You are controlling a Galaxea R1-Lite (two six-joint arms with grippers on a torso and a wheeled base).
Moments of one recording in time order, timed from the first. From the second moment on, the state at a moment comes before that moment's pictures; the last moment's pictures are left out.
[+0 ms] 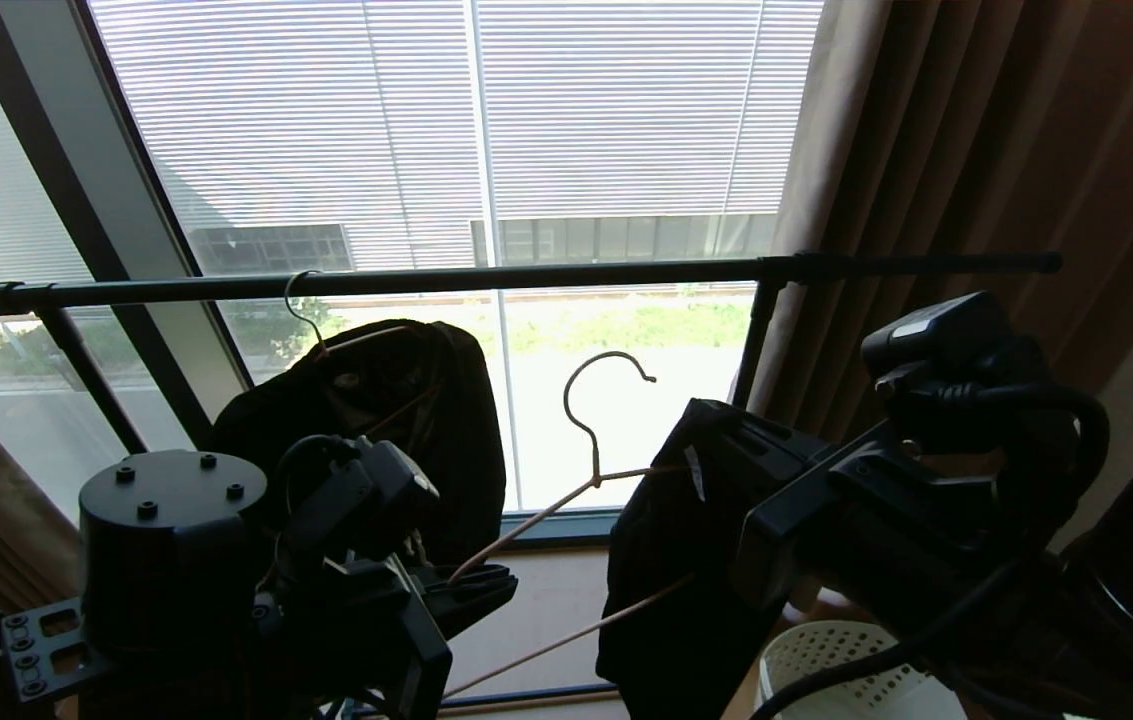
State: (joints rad) left arm -0.68 1.54 -0.44 -0.69 -0.22 0.08; right arm 1.02 1.55 -0.60 -0.93 -0.46 -0.04
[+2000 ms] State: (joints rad) left arm -0.69 1.55 -0.47 -0.69 -0.22 0.08; right arm 1.03 1.56 -0.59 -0.93 -0.47 -0.02
